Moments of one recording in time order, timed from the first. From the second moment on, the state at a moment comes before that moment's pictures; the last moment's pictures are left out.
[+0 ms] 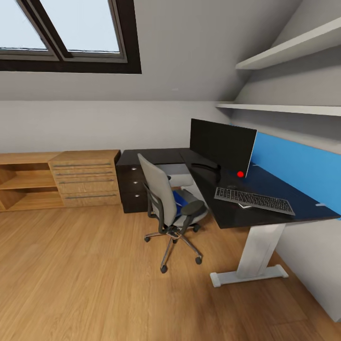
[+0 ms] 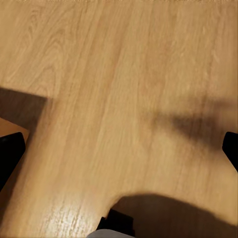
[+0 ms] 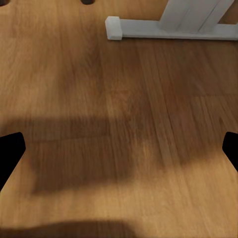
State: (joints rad) left arm 0.00 -0.01 0.08 -0.28 0.22 -0.52 0.09; right arm -0.06 -0.02 -0.01 -0.20 0.13 -0.65 -0.20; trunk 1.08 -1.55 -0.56
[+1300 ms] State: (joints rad) left arm 0.00 -0.01 0.07 -0.37 0.22 -0.50 0.12; right arm -0.10 -0.03 -0.01 -0.27 0.12 -0.62 -0.20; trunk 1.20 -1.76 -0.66
